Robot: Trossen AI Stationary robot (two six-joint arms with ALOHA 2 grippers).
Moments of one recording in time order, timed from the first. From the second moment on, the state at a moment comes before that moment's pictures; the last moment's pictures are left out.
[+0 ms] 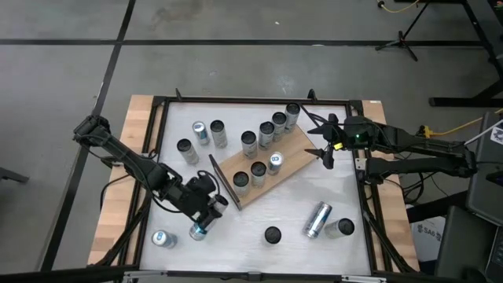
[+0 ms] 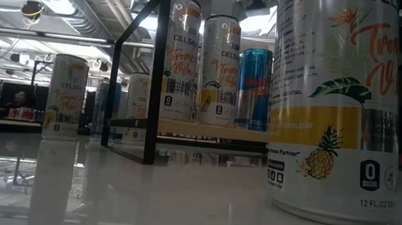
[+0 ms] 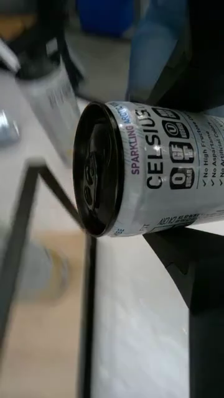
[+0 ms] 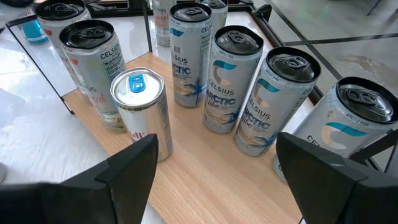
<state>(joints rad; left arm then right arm) -0.54 1.36 1.12 -0.64 -0.25 -1.16 -0.18 0.78 0.76 -0.47 0.01 -0.05</state>
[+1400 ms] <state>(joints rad) -0.27 1.57 1.12 0.59 -0.22 0.02 -0.18 0.78 0.76 -0.11 -0.44 0.20</state>
